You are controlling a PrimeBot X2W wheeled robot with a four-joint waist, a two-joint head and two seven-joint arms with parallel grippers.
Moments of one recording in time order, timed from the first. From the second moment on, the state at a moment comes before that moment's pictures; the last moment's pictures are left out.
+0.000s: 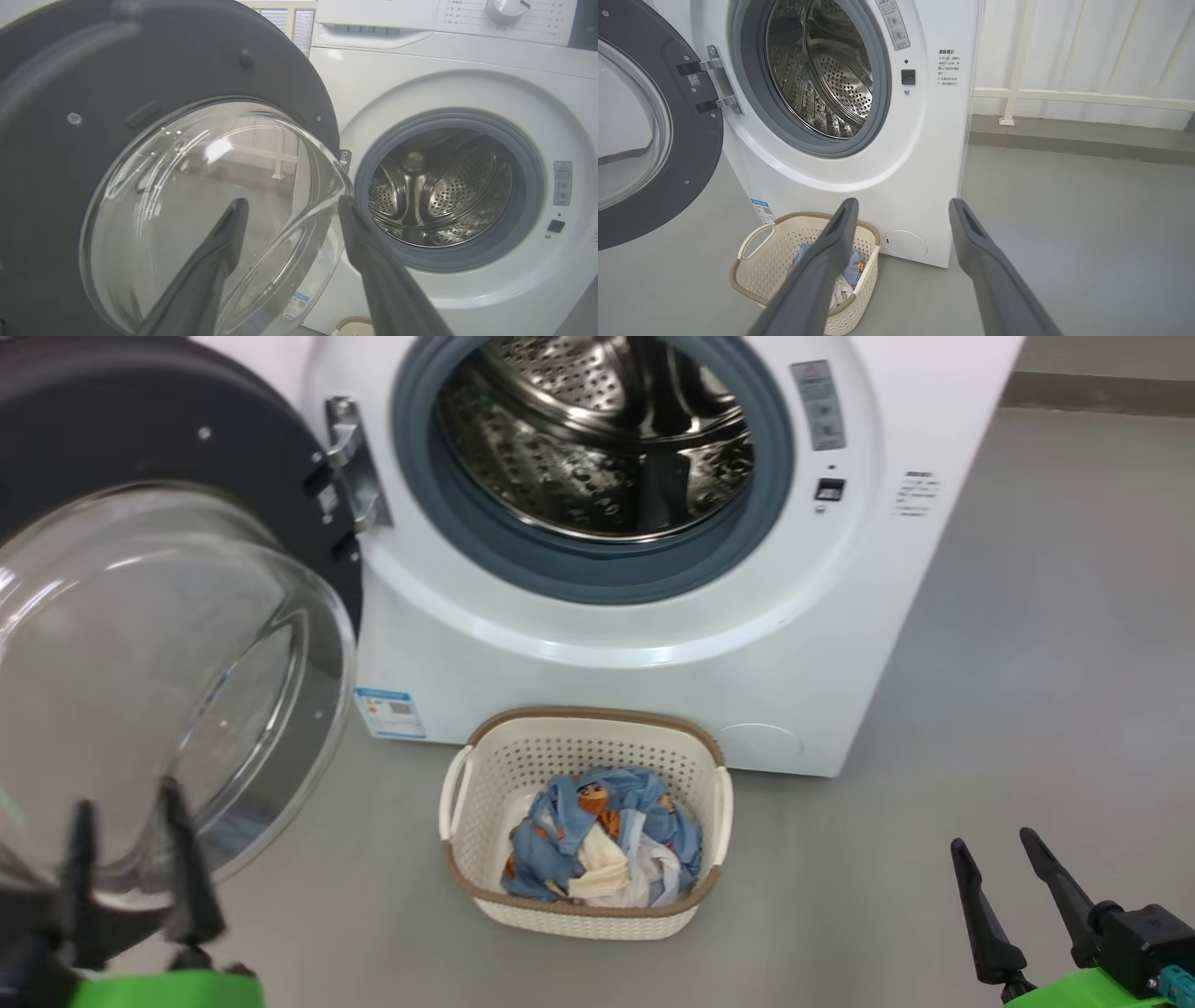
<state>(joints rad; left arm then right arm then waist) 0.02 0.07 0.13 -0.15 -0.30 0.04 -0.20 0.04 -0.16 -0.07 0.16 0.19 0.13 -0.25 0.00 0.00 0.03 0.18</state>
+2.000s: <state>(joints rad) 0.23 0.05 0.07 -0.03 -0.23 -0.04 -0.26 0.06 -0.15 -0.04 0.14 0.19 0.13 -0.25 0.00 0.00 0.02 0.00</state>
